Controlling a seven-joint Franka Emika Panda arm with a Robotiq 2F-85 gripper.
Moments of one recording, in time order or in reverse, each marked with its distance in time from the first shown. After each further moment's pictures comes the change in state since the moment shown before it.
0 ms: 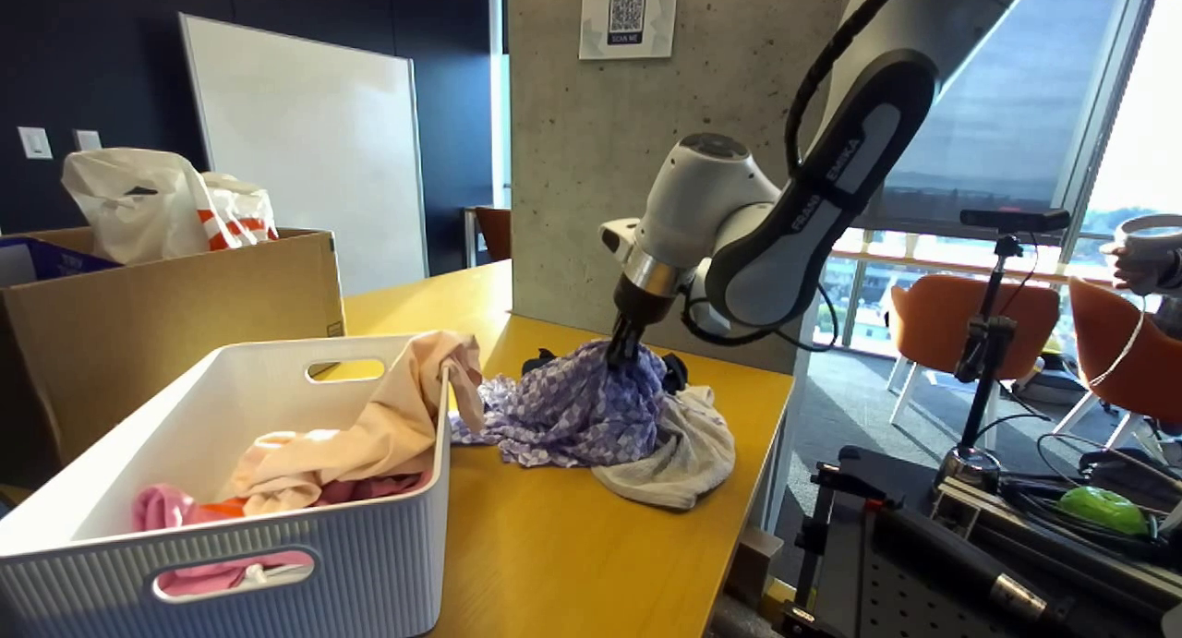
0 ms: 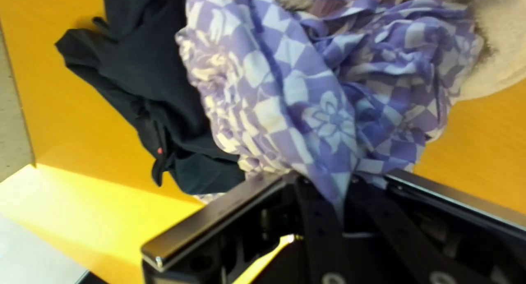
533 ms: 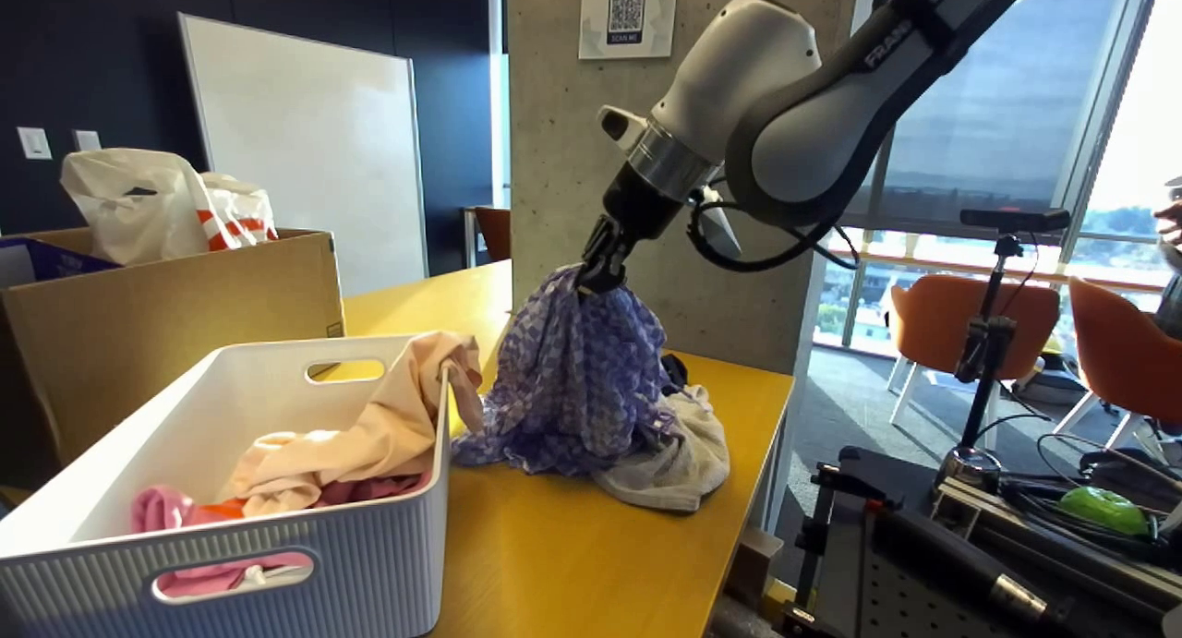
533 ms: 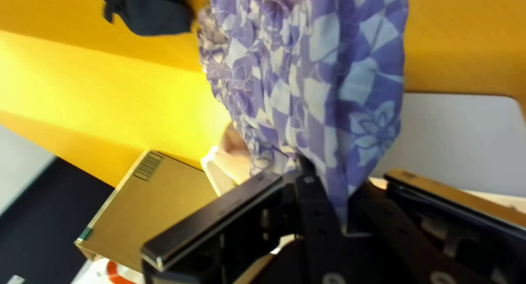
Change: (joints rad) arm -0.278 -0.323 0.459 -0.134 0.231 -0.022 -0.286
